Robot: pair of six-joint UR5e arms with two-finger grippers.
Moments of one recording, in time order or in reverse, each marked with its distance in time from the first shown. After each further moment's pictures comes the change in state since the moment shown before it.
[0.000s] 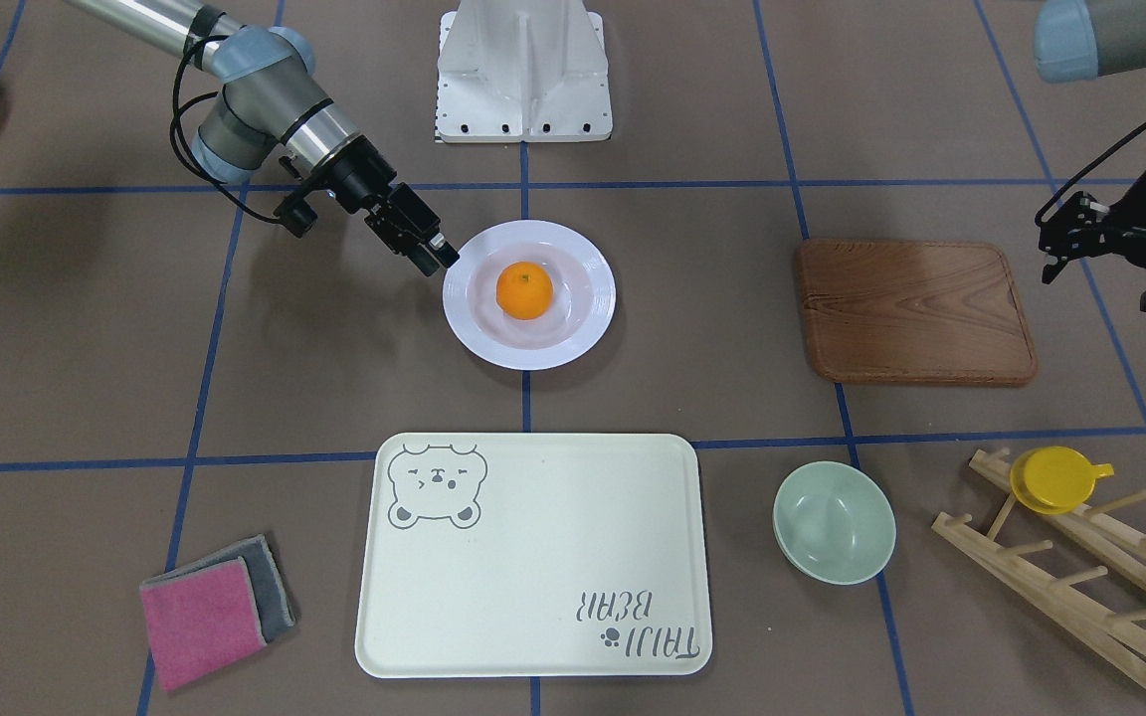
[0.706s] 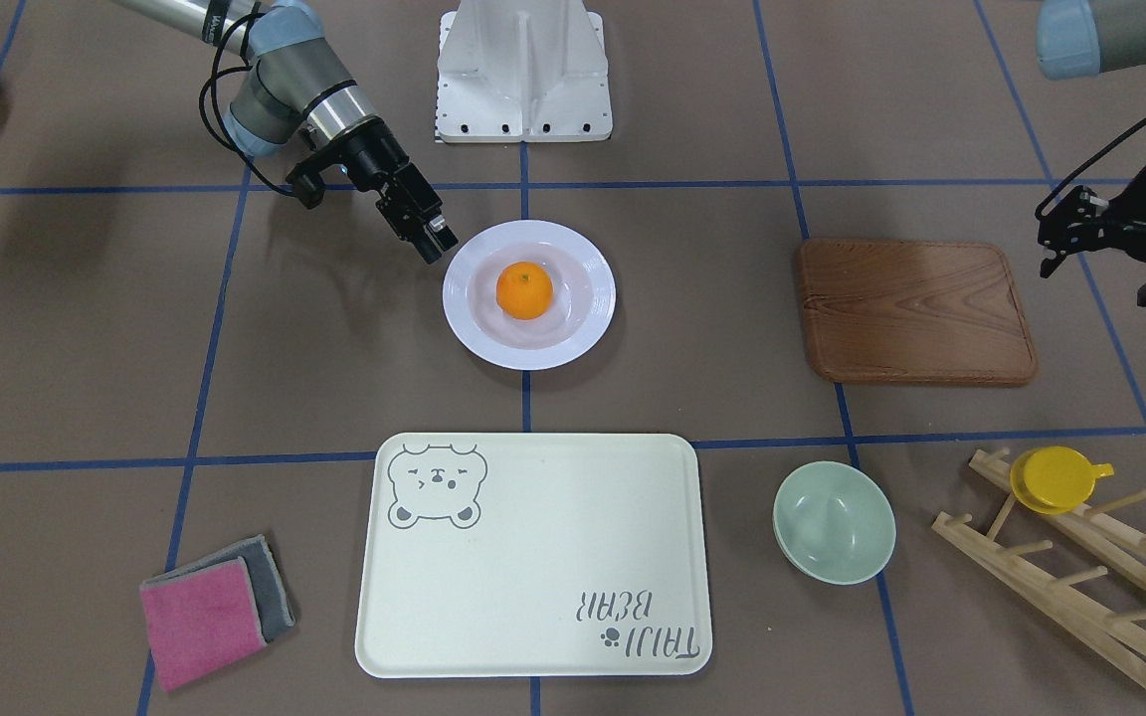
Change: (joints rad) left arm -0.002 0.017 -0.016 0.001 -0.028 -0.001; right arm -0.100 0.007 -0.022 -0.001 -0.231 -0.002
